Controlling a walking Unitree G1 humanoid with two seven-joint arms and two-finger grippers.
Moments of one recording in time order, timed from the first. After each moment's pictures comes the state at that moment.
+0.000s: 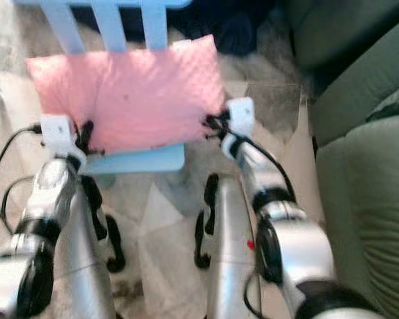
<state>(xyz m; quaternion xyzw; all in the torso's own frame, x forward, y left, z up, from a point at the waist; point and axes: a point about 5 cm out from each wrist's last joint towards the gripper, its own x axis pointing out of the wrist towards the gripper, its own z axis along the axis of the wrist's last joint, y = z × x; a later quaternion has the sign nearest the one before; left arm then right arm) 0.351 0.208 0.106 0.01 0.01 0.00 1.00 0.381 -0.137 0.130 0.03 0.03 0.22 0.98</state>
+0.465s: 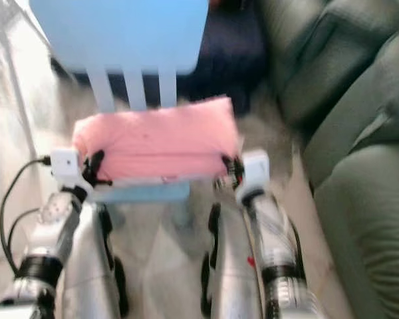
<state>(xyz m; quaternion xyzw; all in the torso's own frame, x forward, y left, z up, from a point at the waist) 0.311 0.190 0.076 -0.02 0.03 -0.04 1.00 0.294 -0.160 0.069 0.00 -0.01 0.14 0.99</state>
